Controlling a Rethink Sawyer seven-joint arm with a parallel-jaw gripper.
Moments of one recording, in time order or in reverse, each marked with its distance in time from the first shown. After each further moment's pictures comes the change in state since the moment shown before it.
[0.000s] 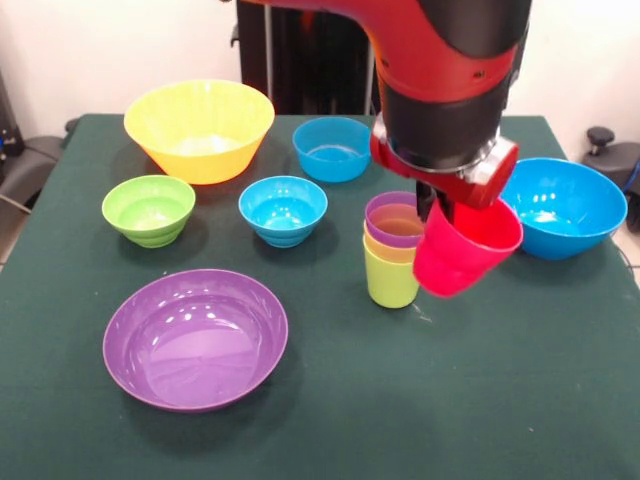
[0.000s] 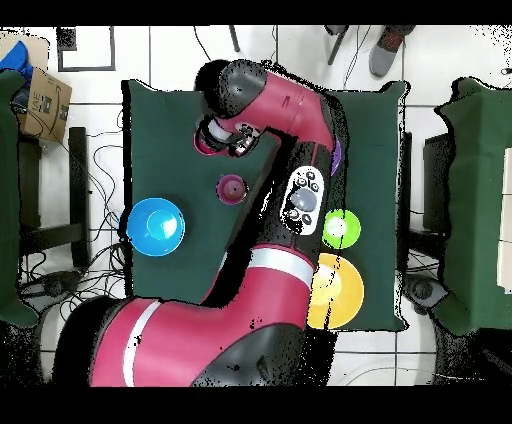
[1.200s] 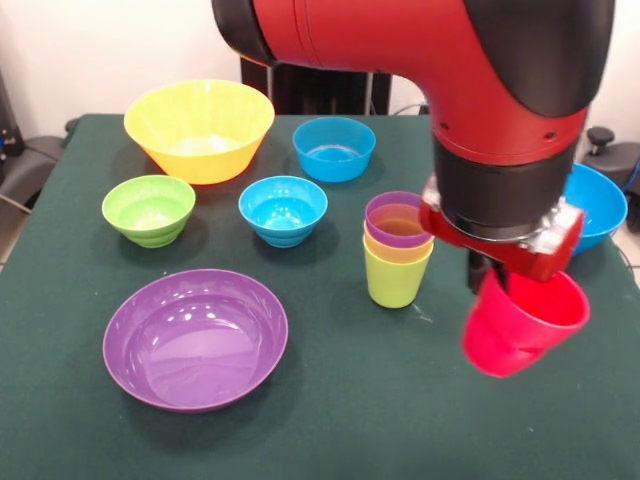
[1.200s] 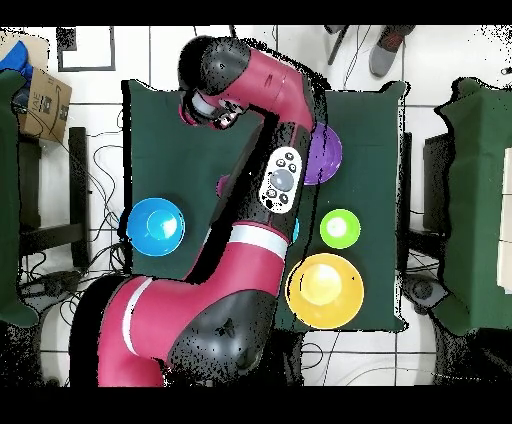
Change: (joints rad) arm 0.038 0.201 -0.156 -0.259 0.232 -0.002 0.010
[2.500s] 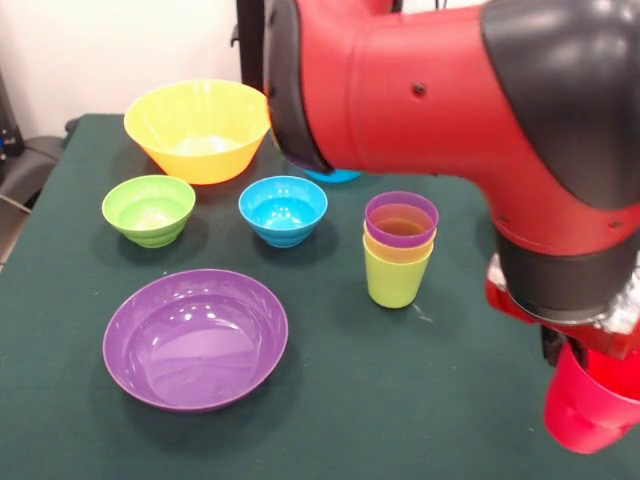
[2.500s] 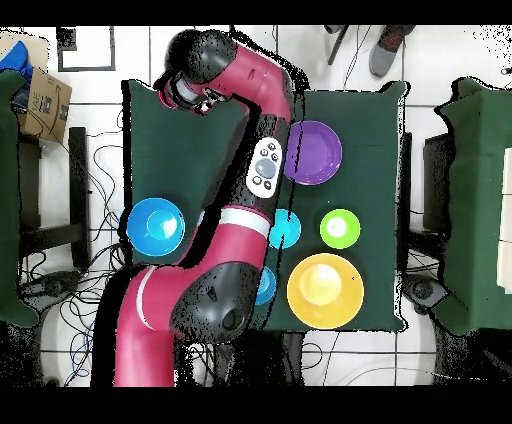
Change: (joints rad) arm 0.001 0.198 -0.144 -0.208 0.330 -0.001 0.003
